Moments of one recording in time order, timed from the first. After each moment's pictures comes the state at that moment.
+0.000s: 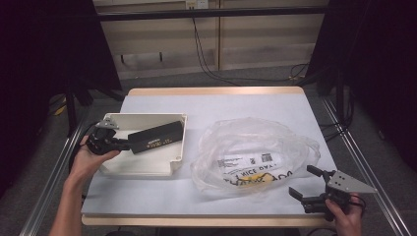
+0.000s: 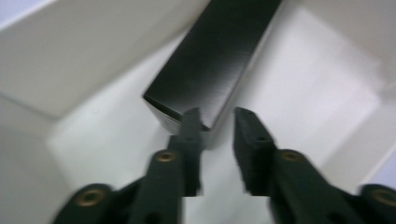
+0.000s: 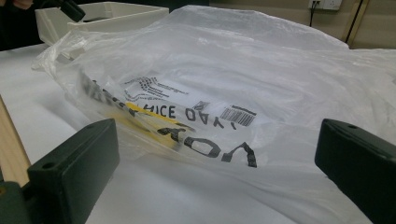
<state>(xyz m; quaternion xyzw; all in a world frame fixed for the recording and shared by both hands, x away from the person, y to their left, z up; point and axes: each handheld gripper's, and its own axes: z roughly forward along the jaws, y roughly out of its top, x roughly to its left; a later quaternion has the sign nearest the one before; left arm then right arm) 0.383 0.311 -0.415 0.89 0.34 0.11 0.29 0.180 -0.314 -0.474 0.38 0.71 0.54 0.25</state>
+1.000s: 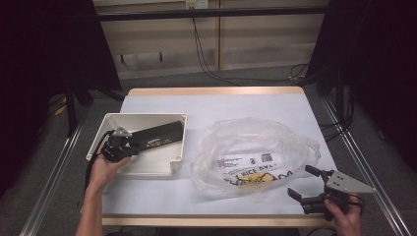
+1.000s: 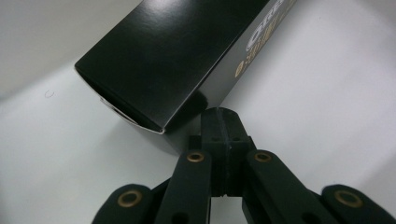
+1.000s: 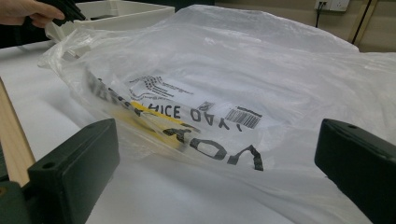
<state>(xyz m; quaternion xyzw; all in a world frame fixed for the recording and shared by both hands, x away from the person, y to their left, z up) 0.384 0.288 -0.456 0.87 0.38 0.13 0.29 0.180 -0.312 -0.473 0.36 0.72 0.54 0.24</state>
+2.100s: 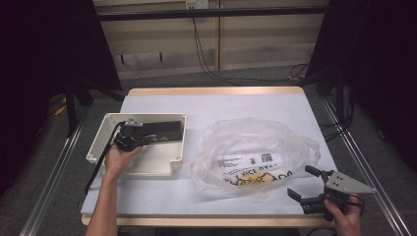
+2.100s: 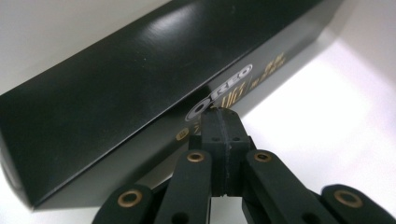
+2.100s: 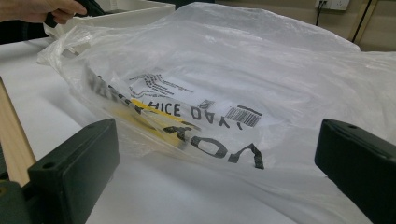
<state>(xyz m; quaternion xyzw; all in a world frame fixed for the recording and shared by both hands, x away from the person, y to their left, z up) 0.415 0.259 -0.457 0.85 0.40 0.14 0.31 0.180 -0.311 -0.474 0.36 0.72 0.54 0.24</state>
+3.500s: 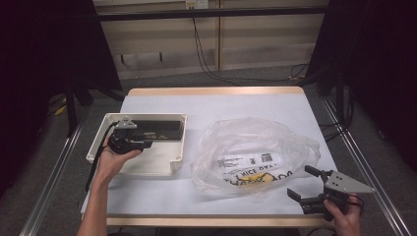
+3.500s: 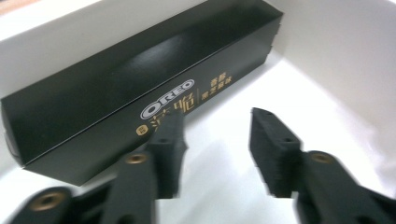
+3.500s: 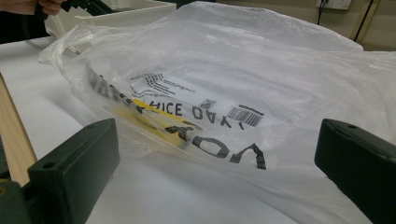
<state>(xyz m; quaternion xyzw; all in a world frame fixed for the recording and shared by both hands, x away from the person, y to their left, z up) 0.391 0.268 -0.432 0.85 0.34 0.15 0.36 0.181 -0.311 -0.474 0.36 0.72 0.54 0.24</state>
